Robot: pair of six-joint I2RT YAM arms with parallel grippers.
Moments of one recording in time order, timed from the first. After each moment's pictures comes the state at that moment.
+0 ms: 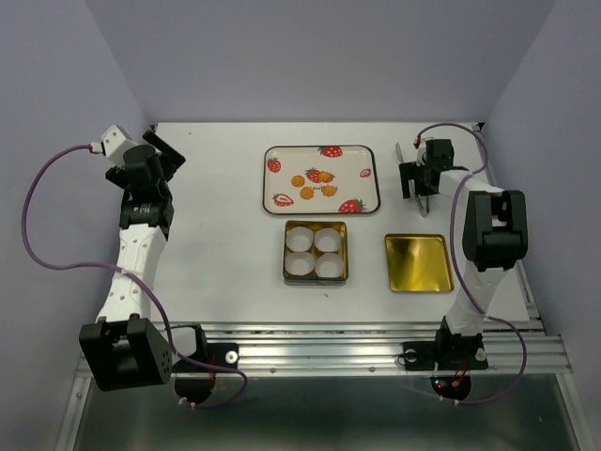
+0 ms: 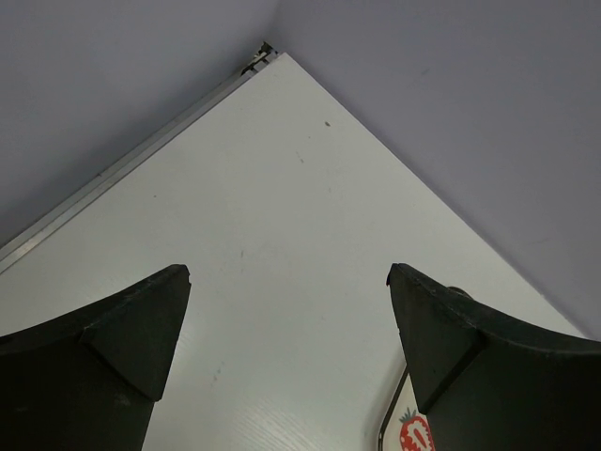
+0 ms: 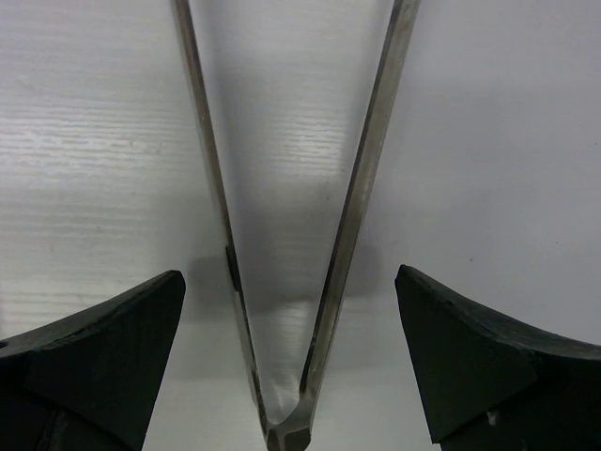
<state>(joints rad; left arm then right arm) 0.08 1.18 1.03 -0.11 -0.36 -0.56 0.00 1.97 1.33 -0.22 0.10 -0.16</state>
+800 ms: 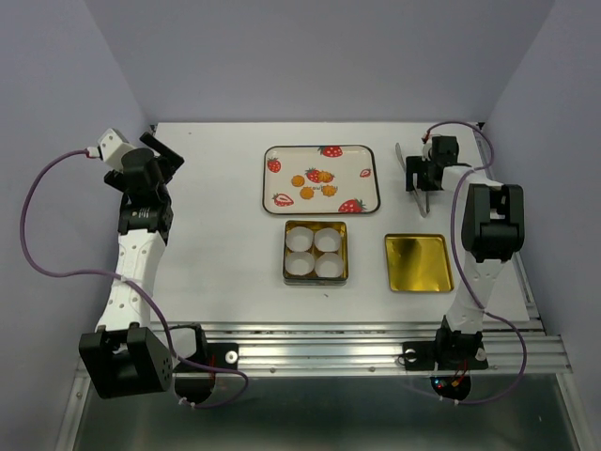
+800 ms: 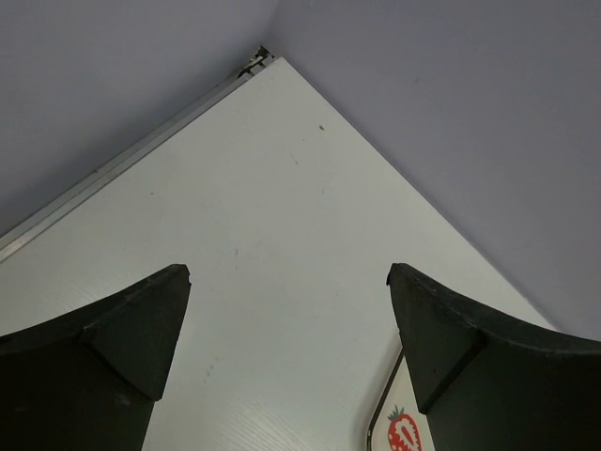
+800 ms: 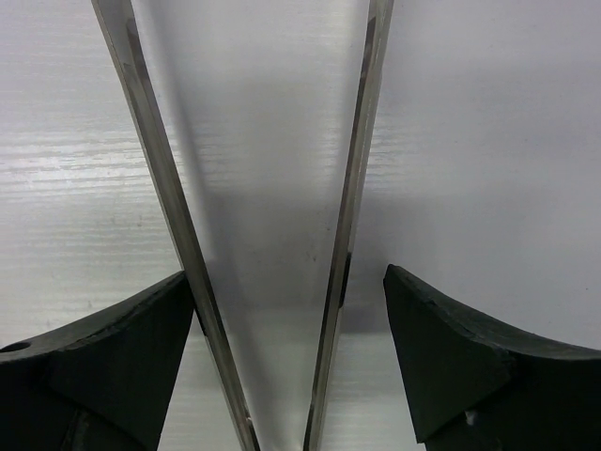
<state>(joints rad) 0.08 1.14 1.01 -0.12 -0.36 -0.59 -0.05 2.08 1.43 -0.20 0.04 -0.06</state>
